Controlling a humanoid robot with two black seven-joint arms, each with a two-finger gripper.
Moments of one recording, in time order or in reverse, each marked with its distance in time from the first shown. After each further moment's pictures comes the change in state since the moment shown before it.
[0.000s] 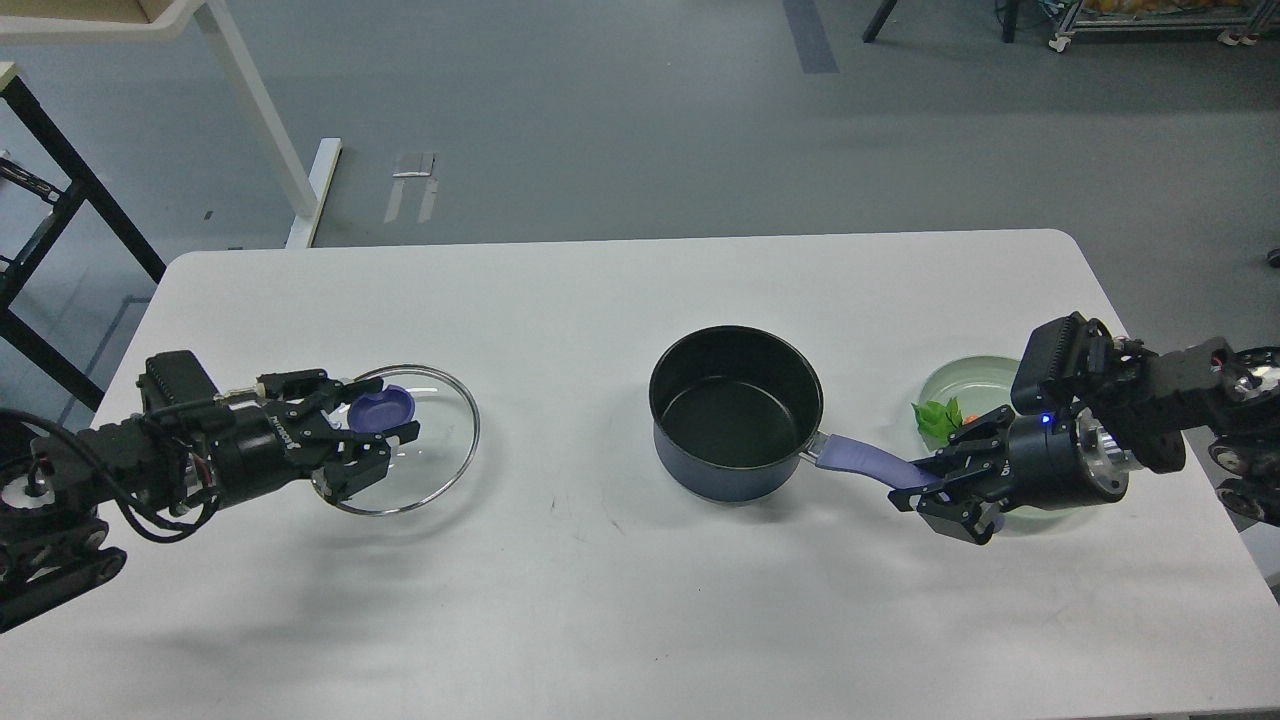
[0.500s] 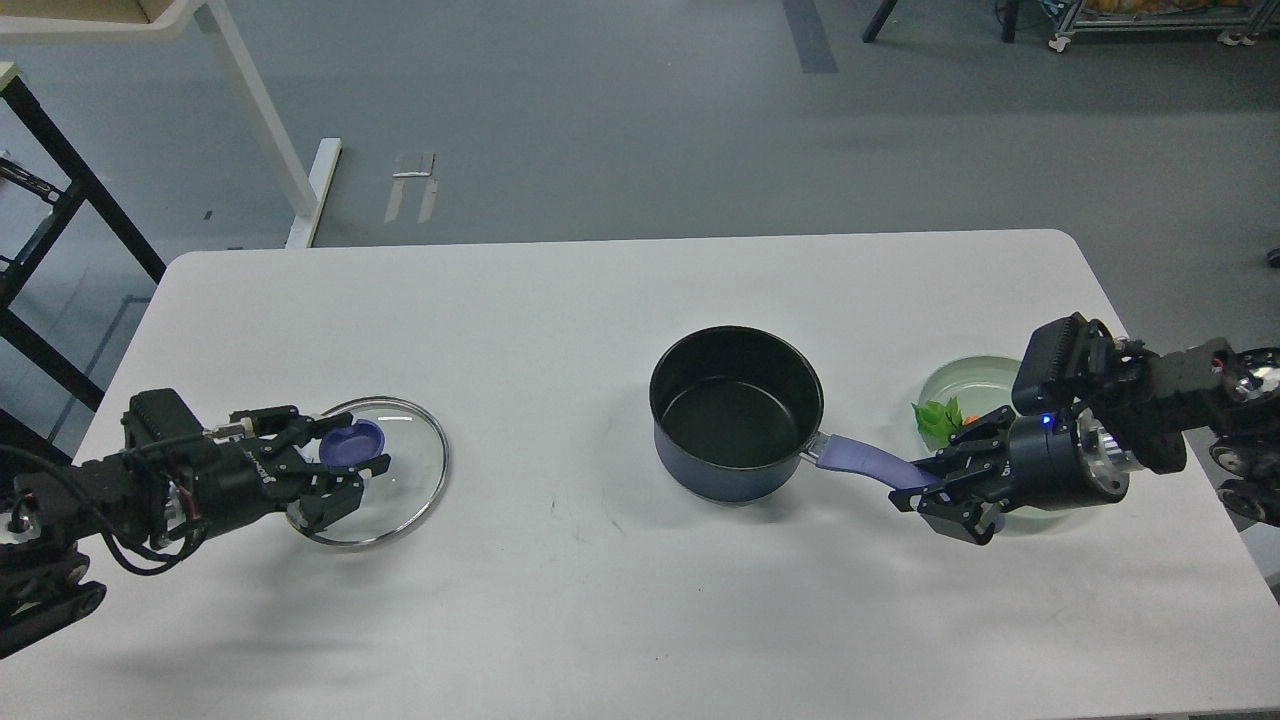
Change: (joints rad) left arm 0.055 -0.020 0.004 0.075 0.006 0.001 0.000; right arm -0.001 -0.003 0.000 0.000 0.000 -0.001 0.000
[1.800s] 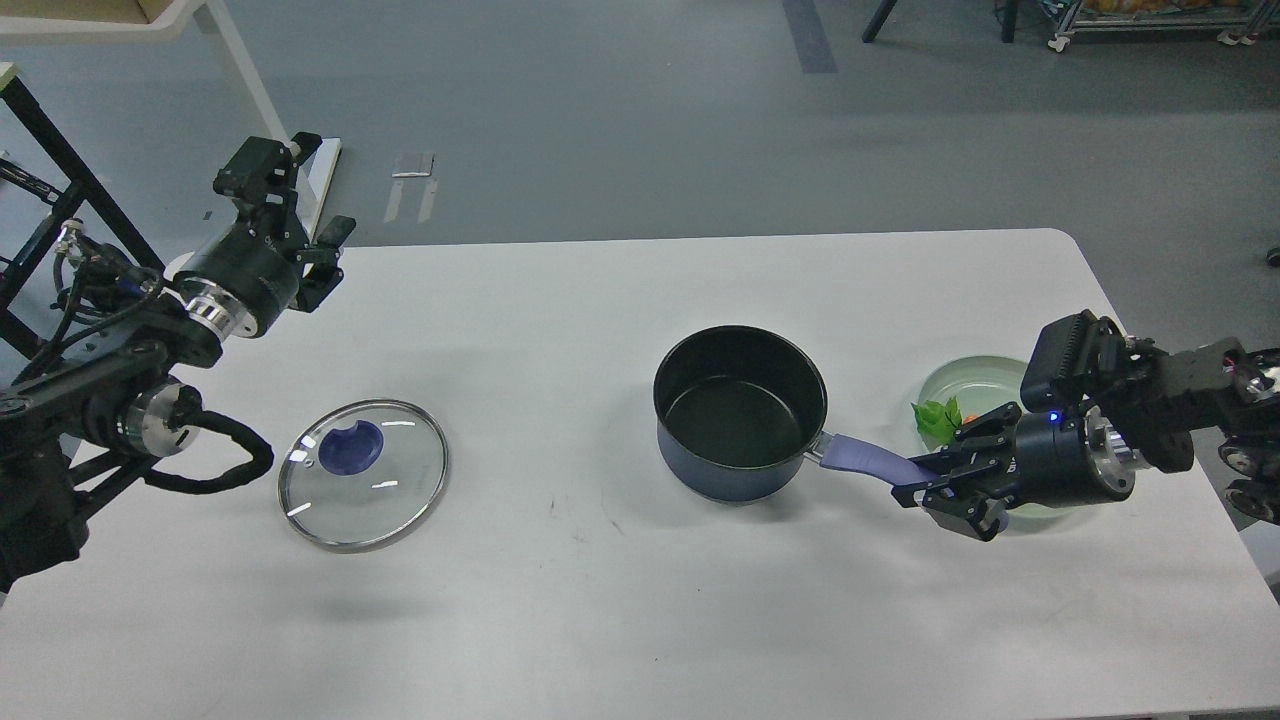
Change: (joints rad) left arm -0.084 -0.179 -0.367 0.015 -1.749 -0.580 0.000; right arm 0.000 -0.014 -0.002 0.001 0.015 -0.017 0.000
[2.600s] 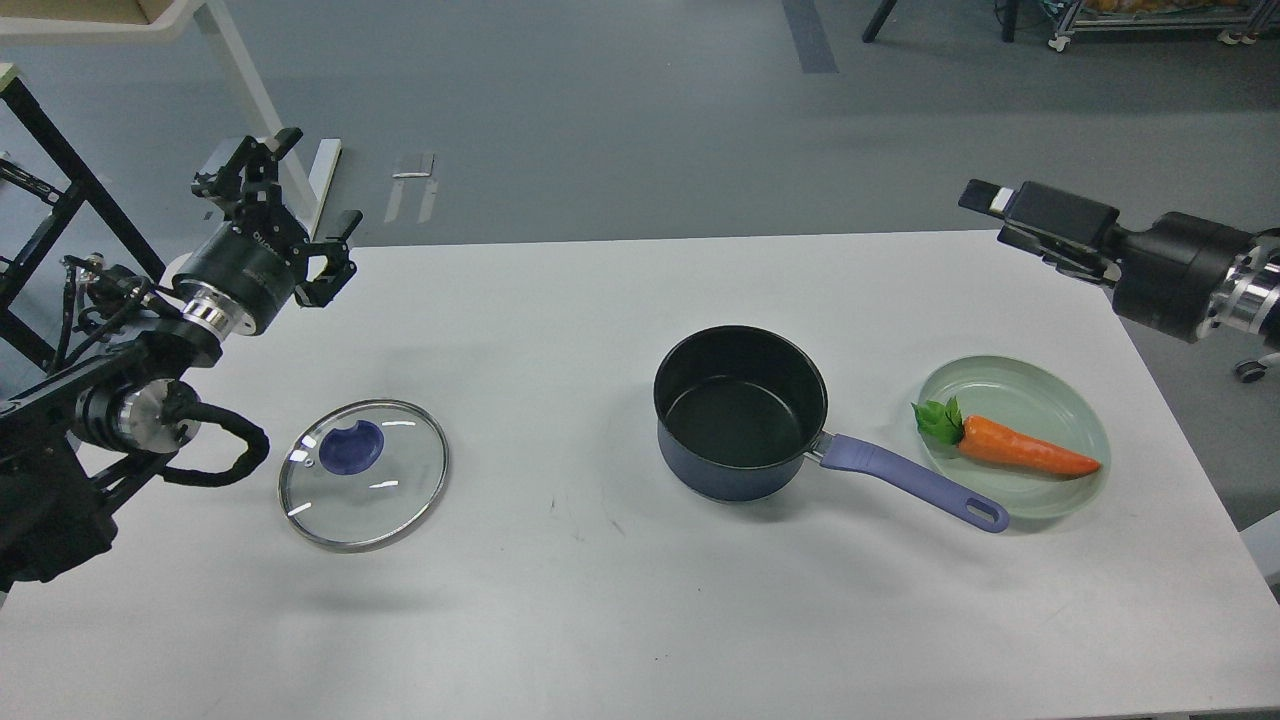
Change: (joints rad) left arm 0.021 -0.031 -0.085 0.055 -0.056 -0.108 0.008; right arm 0.028 -0.153 0.103 -0.006 1.331 -0.195 0.000
